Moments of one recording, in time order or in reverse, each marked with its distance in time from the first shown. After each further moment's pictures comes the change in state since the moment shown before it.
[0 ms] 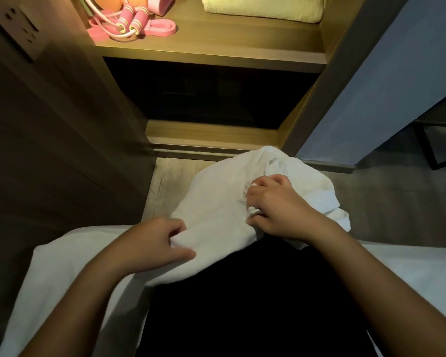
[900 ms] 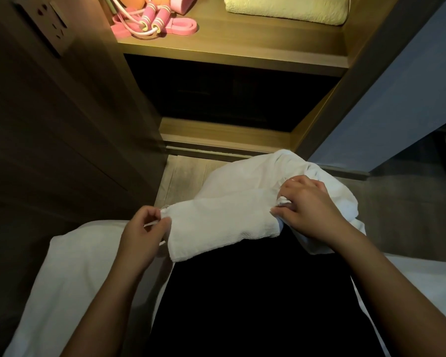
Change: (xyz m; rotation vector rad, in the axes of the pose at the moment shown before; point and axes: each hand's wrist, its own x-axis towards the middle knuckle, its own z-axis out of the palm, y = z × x) left_hand 0.006 -0.039 0.038 -0.854 0.730 -0.218; right_hand -0.003 0.028 0.013 0.079 0.180 0.222
